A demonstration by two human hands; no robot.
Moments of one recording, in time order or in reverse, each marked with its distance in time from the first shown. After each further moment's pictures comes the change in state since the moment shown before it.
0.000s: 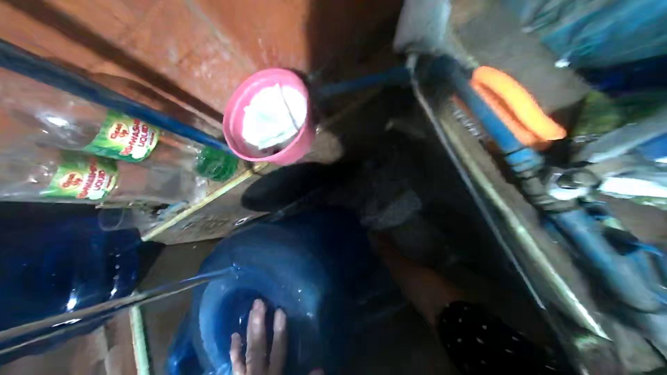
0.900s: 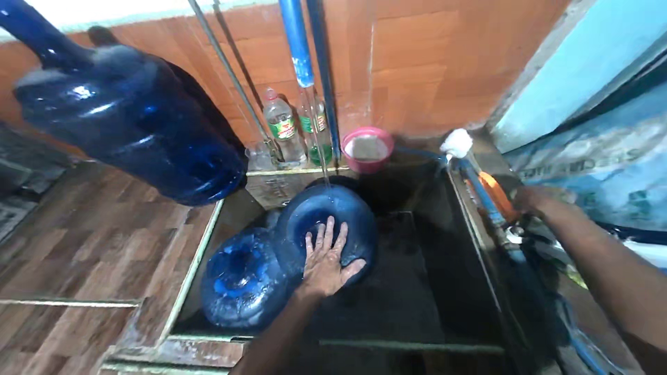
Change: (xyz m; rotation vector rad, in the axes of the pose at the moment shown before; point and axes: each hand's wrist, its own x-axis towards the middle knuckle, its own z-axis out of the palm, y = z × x) left_hand 0.010 0.007 0.000 -0.169 -0.112 -0.177; right_hand -0.183 -0.152 -0.253 -1.225 0.764 -0.181
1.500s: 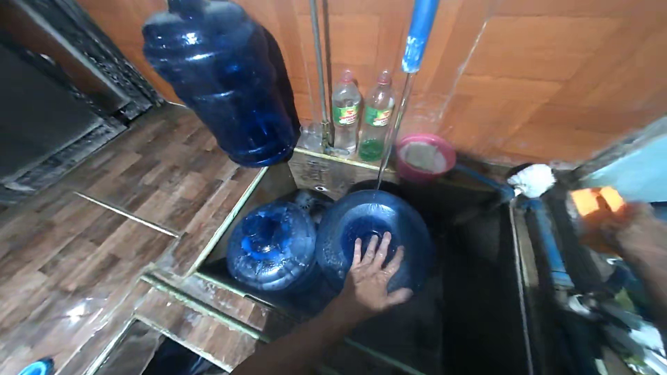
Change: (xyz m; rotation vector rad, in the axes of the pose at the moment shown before) left_hand -0.011 0.032 0.042 -0.061 0.242 0.145; right_hand 0.054 0.001 -0.023 0.307 0.434 -0.145
